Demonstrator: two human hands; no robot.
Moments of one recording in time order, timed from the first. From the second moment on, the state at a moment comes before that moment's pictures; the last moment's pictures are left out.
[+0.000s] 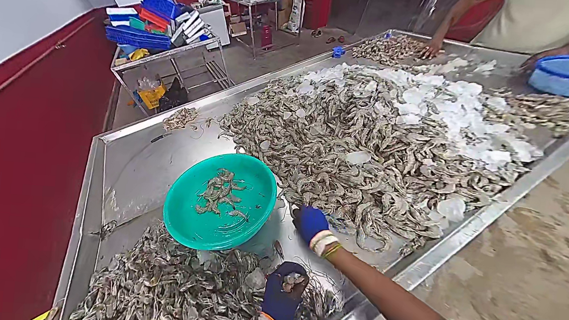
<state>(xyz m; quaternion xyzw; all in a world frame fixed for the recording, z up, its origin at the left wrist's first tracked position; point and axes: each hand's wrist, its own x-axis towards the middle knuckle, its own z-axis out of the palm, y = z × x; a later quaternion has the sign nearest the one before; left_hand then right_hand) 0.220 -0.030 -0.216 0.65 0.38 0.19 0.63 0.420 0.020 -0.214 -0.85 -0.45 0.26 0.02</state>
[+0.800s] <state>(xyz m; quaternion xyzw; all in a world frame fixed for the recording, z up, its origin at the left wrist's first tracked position) 0.229 -0.024 -0.204 0.68 0.32 0.00 0.66 0.499 -0.124 -0.211 -0.80 -0.55 0.23 0.05</state>
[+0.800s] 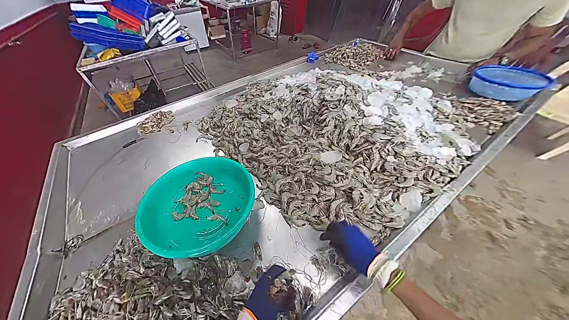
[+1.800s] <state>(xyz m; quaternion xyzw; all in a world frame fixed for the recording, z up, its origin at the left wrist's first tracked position) 0.231 -0.023 -0.206 0.65 0.35 0.09 0.67 0.483 -0.028 -0.215 -0.86 -0.47 0.16 0.06</state>
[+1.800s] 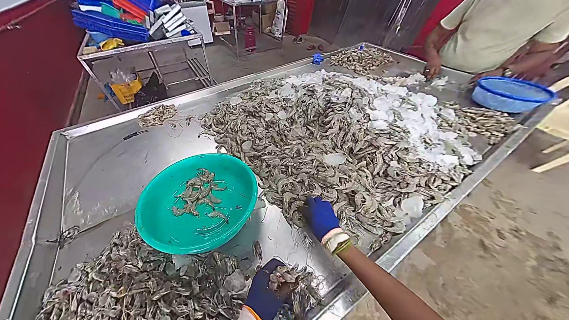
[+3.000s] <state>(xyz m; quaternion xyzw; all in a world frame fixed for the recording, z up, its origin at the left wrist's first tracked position) 0.234 -0.025 -0.217 0.72 0.43 0.15 0.53 0.352 -0.074 -0.192 -0.82 -0.48 0.30 -0.09</state>
